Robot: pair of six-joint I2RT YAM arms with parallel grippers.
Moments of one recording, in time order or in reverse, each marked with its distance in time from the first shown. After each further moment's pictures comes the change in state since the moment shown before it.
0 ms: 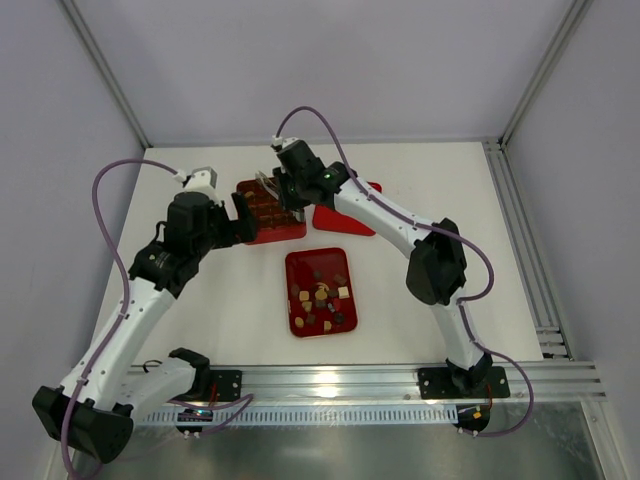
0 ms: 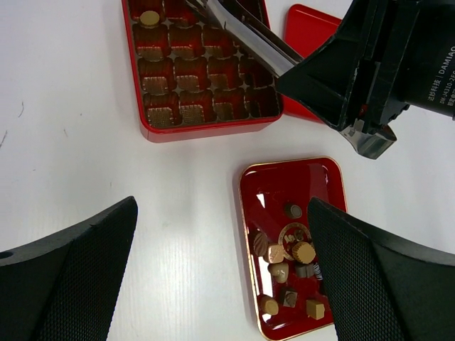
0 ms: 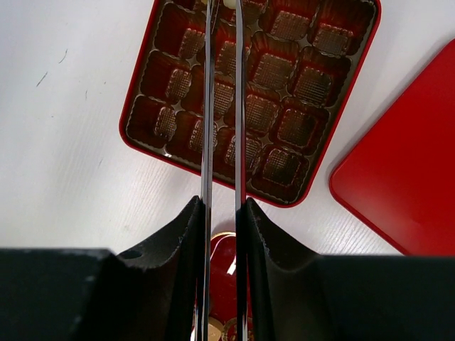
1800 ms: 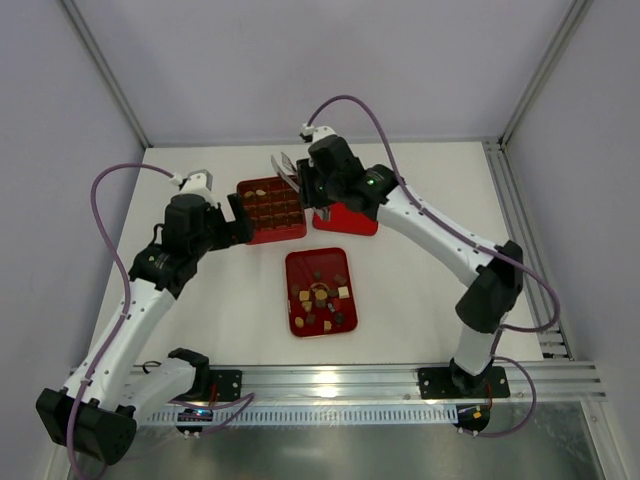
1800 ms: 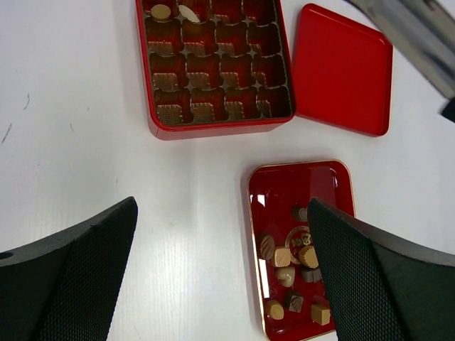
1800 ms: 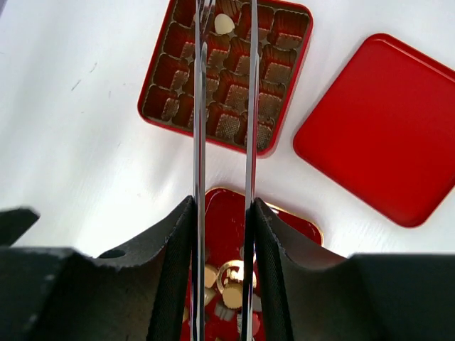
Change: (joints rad) left arm 0.051 -0.009 -0.043 0.027 0.029 -0.001; right arm 0.000 -0.309 -0.227 0.020 0.071 0.012
